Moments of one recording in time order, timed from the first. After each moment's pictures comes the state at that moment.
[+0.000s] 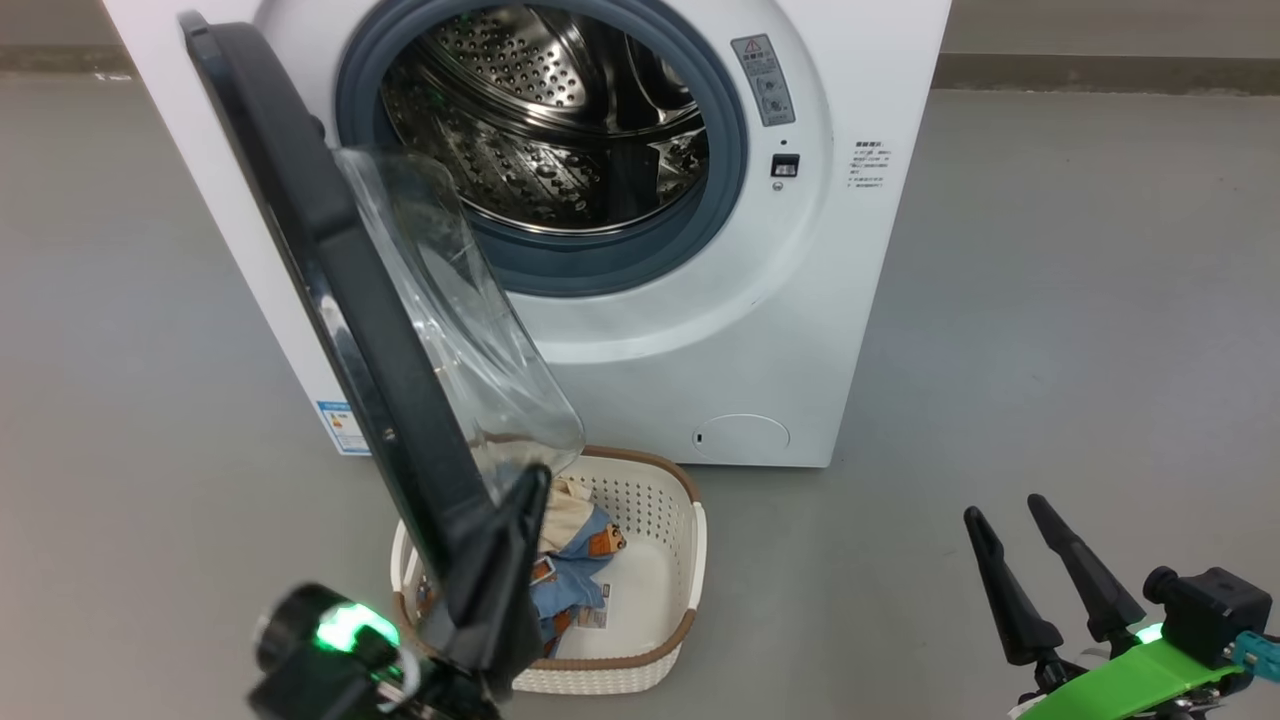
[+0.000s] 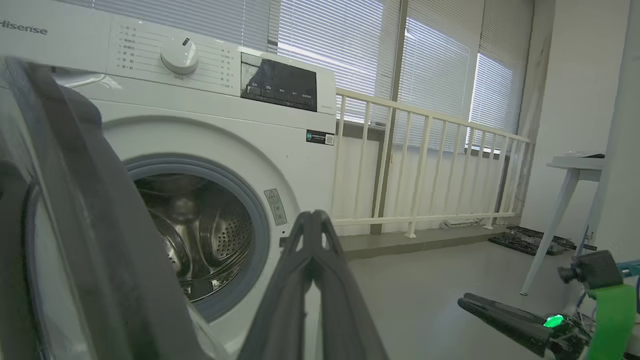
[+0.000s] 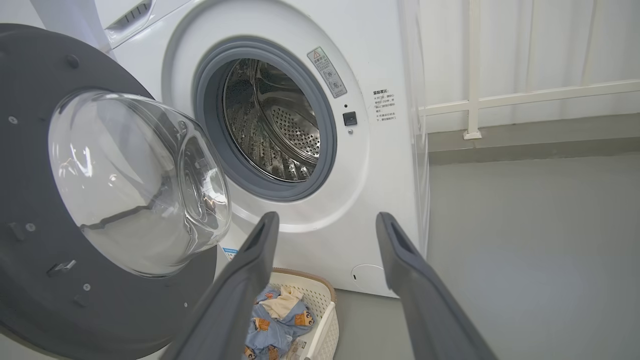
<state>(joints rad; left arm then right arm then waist) -0.03 0.10 -0.39 -0.30 -0.32 -0.13 -0.21 -0.02 -0.29 0.16 0.14 0.55 0.13 -0.25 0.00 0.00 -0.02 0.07</state>
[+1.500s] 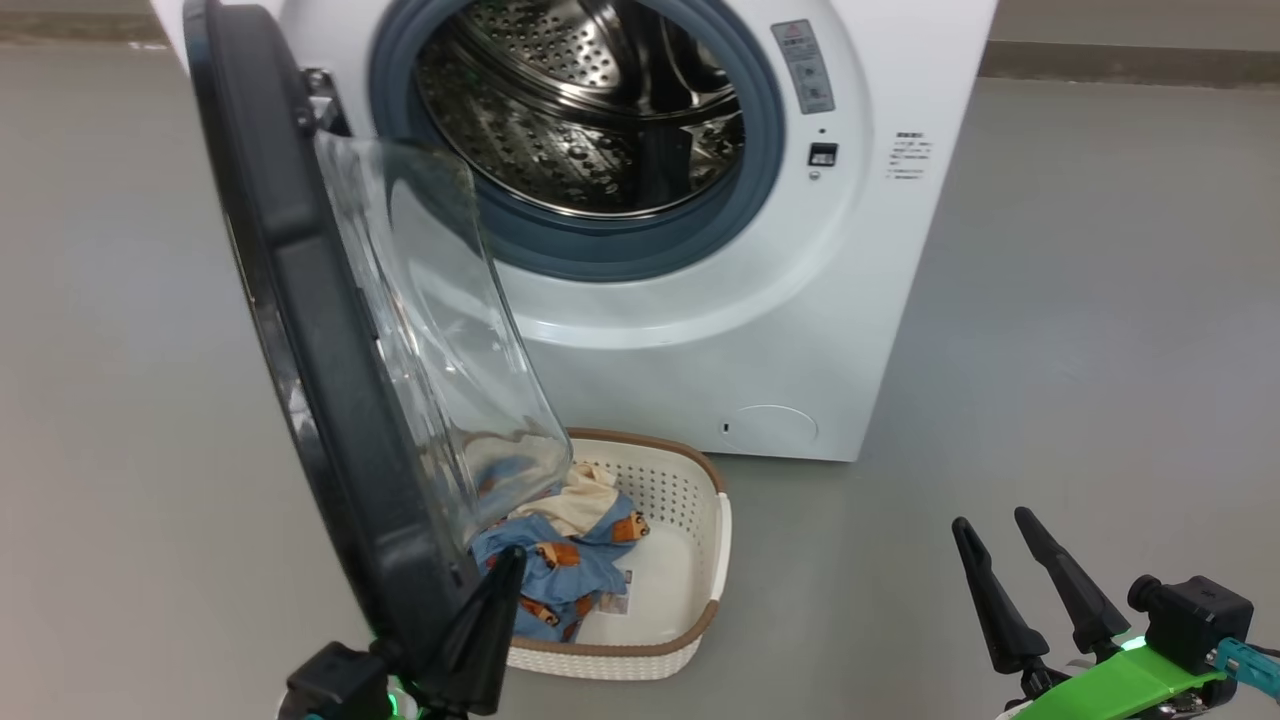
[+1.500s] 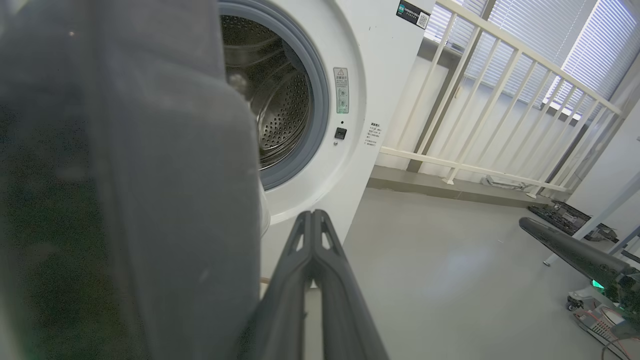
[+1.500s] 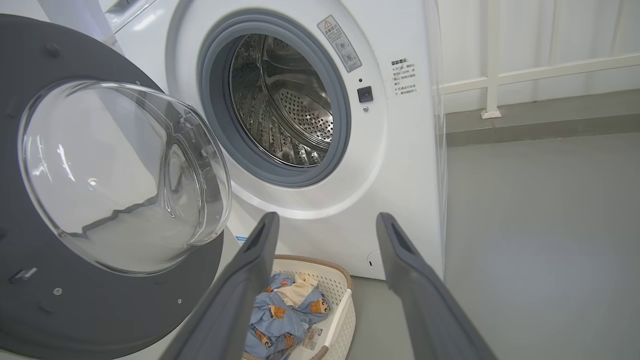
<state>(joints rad) -0.03 0.10 -0.42 0.08 -0.46 -0.10 -0.22 -0.02 -0.26 0.17 0.17 0.55 0.13 -0.25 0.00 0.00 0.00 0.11</state>
